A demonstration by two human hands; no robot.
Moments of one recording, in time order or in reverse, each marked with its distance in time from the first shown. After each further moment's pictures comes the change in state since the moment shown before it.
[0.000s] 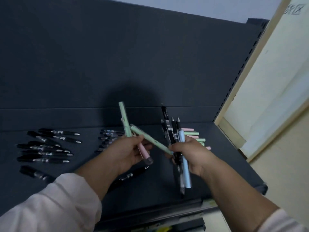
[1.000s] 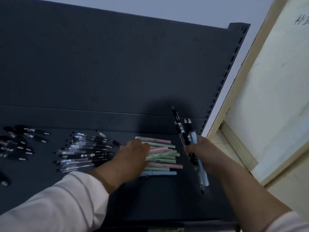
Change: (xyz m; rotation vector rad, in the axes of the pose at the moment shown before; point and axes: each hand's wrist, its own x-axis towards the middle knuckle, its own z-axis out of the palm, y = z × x) left_hand 0.059 -0.060 0.120 1.978 0.180 0.518; right_hand 0.052 -0.029 -0.176 -0.425 0.001 -0.181
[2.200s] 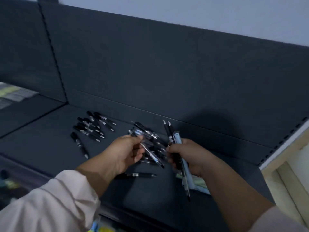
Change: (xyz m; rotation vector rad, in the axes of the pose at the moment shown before) left_hand -0.087 -0.115 -0.033 -1.883 0.375 -0.843; right_hand 0.010 -0.084 0.167 0.108 -0.534 0.039
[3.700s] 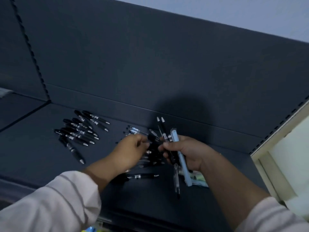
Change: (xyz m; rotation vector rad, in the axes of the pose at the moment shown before) left_hand 0.031 -0.006 -0.019 0.850 -0.188 0.540; right_hand 0.005 -0.008 0.013 0.239 -0.085 0.079
